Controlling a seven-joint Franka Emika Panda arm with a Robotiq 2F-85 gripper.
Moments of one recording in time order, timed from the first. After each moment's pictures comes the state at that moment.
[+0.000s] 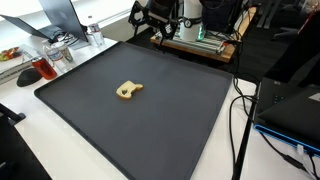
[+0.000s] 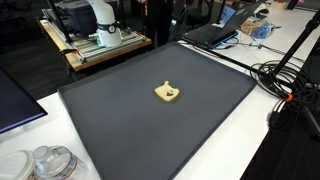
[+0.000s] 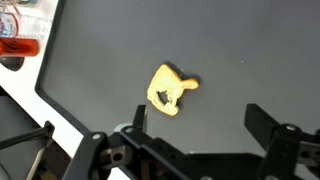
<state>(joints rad) 0.13 0.09 0.18 -2.11 -0.58 2.05 0.13</state>
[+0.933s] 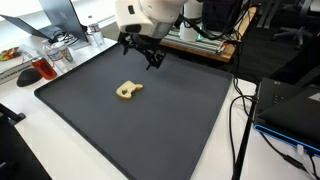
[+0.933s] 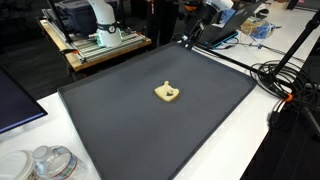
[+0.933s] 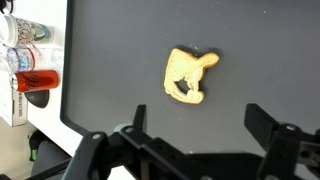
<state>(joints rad) 0.21 0.46 0.11 -1.71 -0.63 1.85 0.41</state>
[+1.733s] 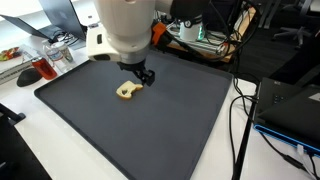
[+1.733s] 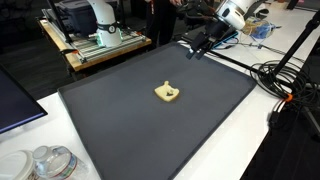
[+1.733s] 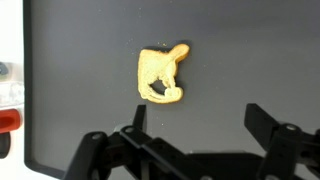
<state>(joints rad) 0.23 0.75 0.03 -1.26 -0.39 1.63 0.38</state>
